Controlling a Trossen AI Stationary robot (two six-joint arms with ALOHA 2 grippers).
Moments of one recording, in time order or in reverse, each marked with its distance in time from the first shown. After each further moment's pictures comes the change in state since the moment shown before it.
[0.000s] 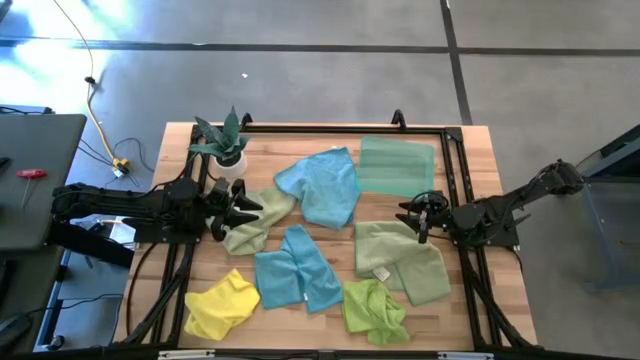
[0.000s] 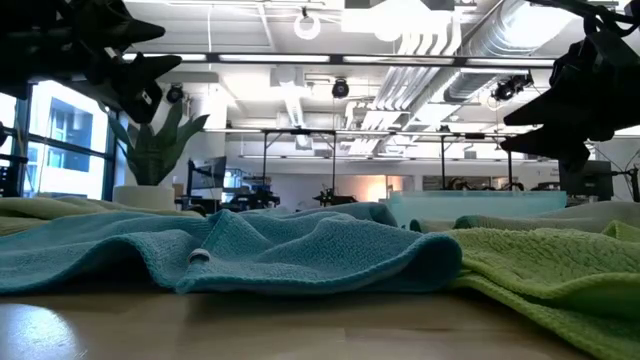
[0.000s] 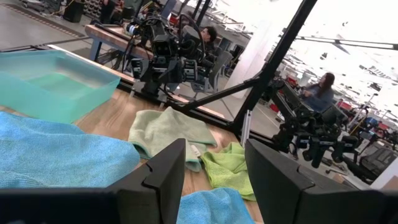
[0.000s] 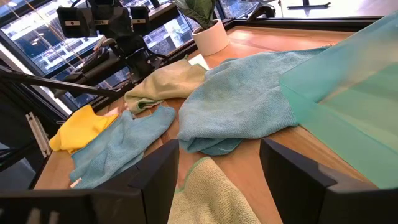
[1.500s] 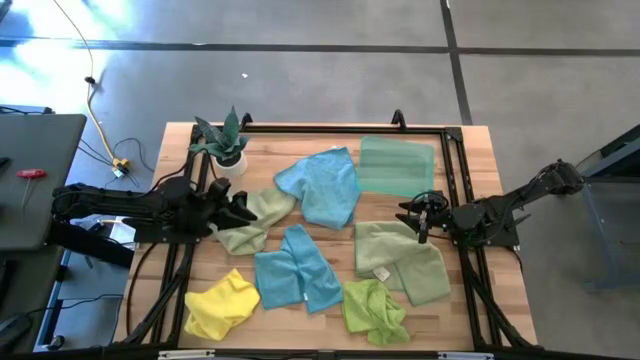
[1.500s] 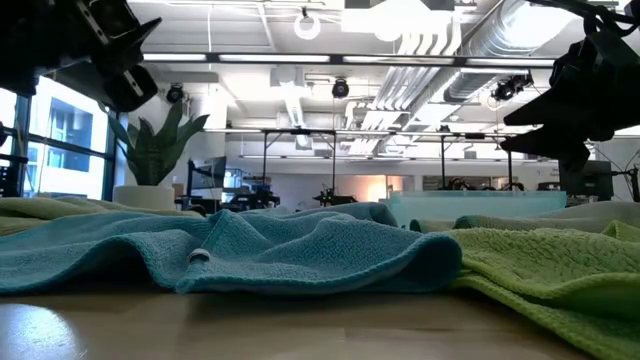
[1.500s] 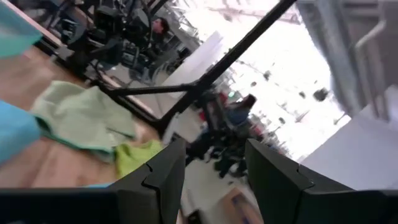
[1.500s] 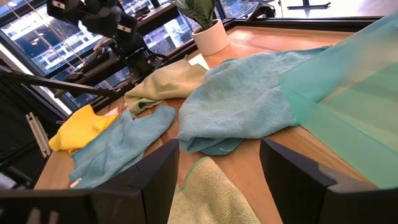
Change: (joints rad) left arm -0.001 -0.002 0.000 0.138 0.182 -0.427; right arm 0.000 0.000 0.000 0.000 0.000 0.000
